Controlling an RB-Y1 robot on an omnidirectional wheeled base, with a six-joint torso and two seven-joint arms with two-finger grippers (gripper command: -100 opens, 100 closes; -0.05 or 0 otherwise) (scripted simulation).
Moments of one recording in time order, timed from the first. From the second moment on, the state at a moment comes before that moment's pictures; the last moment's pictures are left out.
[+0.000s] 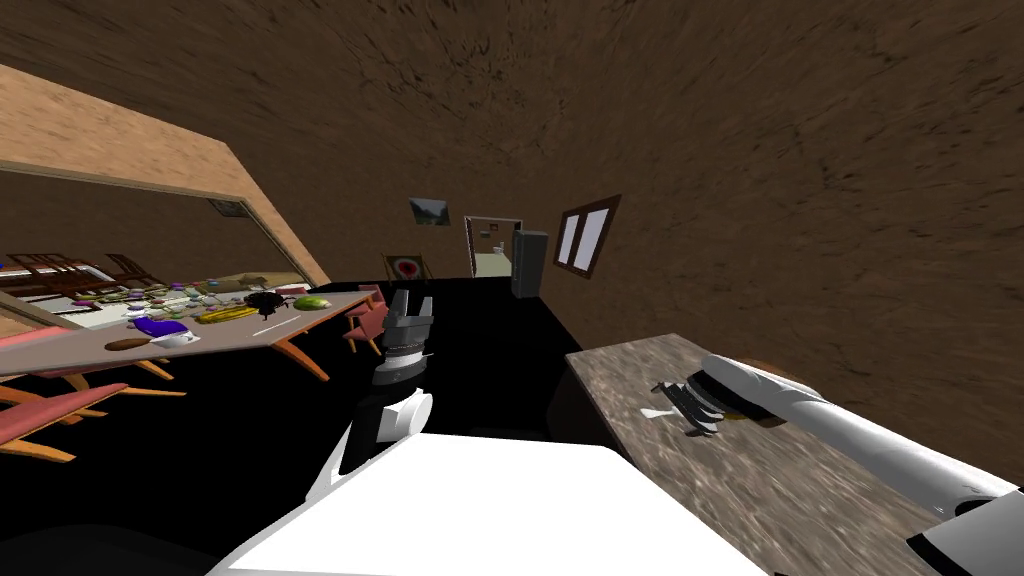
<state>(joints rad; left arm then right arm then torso) 0.46 0.04 -0.02 -2.35 0.09 -0.52 -0.08 -0.19 -1.30 0.41 -0.89 1.58 -1.22 0.51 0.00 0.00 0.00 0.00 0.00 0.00</state>
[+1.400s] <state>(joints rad) 0.46 0.04 -0.02 -2.35 0.09 -0.52 -0.08 0.18 -1.40 0.31 -0.76 1.28 -1.07 0.64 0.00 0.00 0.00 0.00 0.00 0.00</state>
